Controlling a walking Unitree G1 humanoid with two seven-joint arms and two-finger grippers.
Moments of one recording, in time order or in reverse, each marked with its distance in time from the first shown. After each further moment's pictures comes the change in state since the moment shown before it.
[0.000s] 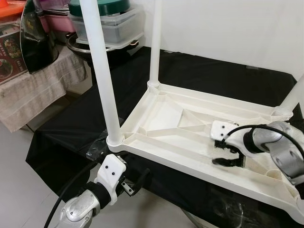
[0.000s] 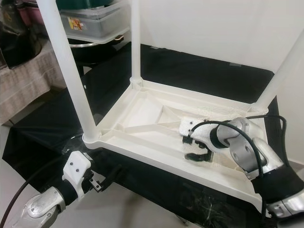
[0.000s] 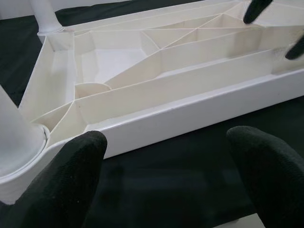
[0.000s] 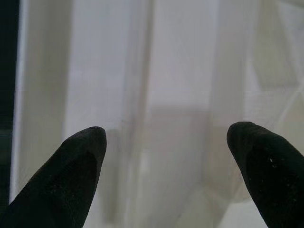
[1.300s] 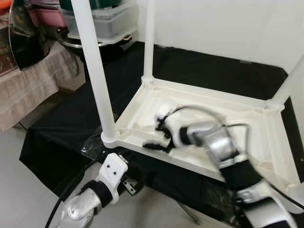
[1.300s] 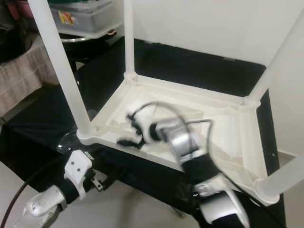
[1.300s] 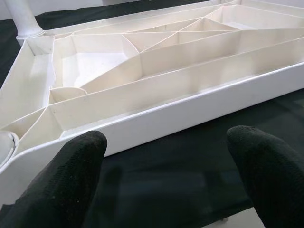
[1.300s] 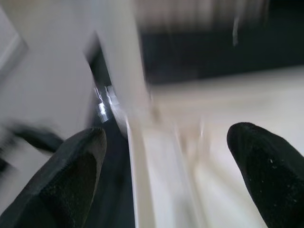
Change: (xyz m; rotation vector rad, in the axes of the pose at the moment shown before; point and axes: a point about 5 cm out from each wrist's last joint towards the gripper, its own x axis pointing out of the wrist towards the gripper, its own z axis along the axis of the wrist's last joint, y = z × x) left arm 0.000 -0.005 0.000 0.001 -0.013 -0.029; right arm 0.006 -0.008 0.127 0.421 -0.825 0.084
